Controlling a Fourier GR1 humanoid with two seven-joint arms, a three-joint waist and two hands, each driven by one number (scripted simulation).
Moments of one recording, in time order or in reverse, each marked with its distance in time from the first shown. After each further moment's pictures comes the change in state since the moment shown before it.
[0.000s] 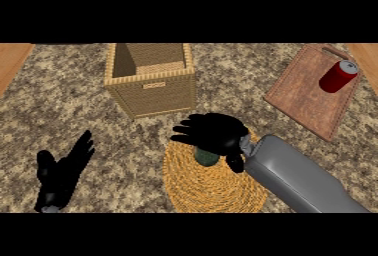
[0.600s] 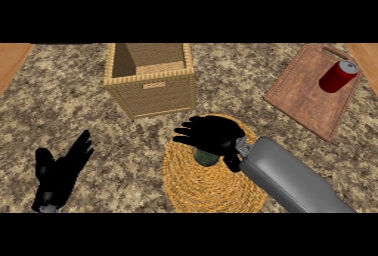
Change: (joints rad) left arm 0.000 -0.004 0.024 -0.006 -0.011 -0.020 0.036; right arm 0.023 0.050 -0.007 0.107 0.091 -0.053 -0.051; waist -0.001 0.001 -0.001
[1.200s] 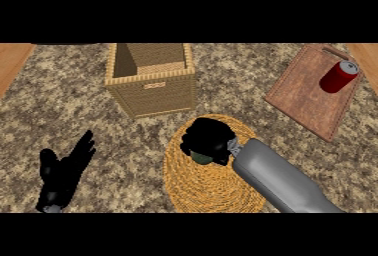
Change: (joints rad) left arm 0.003 -0.030 0.005 -0.004 -0.036 0.000 0.000; right arm -0.012 0.064 0.015 0.107 0.122 -0.143 -0.091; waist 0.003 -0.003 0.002
